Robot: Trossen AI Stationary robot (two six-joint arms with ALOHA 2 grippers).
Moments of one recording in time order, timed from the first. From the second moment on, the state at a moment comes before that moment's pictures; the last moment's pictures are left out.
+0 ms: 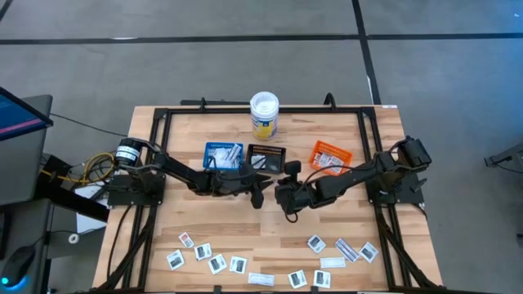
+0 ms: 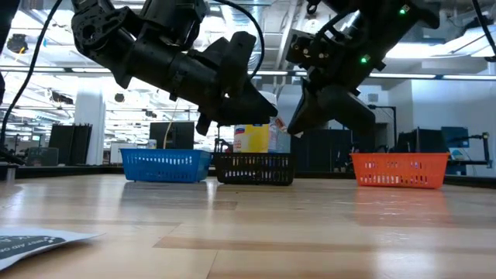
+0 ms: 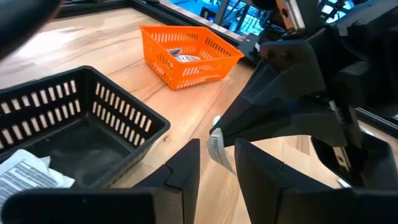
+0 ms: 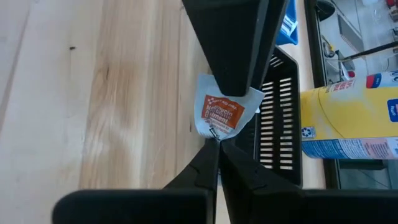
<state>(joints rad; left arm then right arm) -0.16 1.65 0.73 0.76 -0.40 -0.42 0.29 1.73 1.01 -0.29 0.70 -0.14</state>
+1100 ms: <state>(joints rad) -0.21 1.65 0.73 0.71 -0.40 -0.06 0.29 1.61 1.01 -0.39 0.58 0.07</state>
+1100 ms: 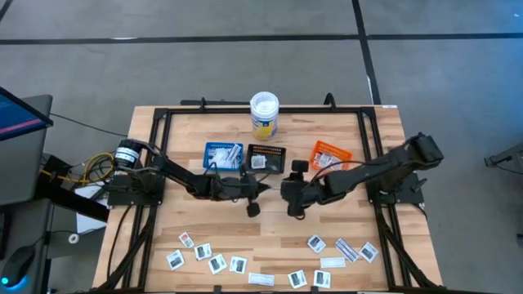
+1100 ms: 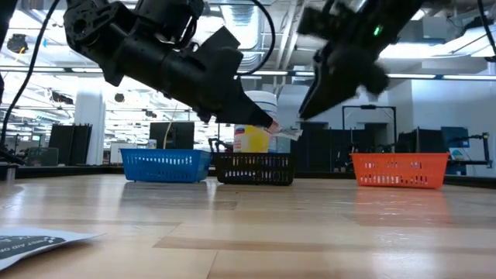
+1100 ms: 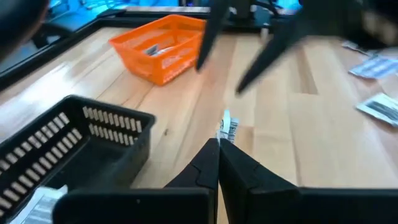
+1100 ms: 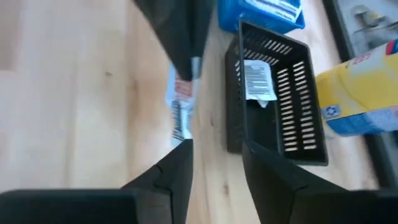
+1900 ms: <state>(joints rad) -0.22 1.65 0.73 0.76 -0.40 -0.03 0.15 1.53 0.81 0.00 0.11 0.07</state>
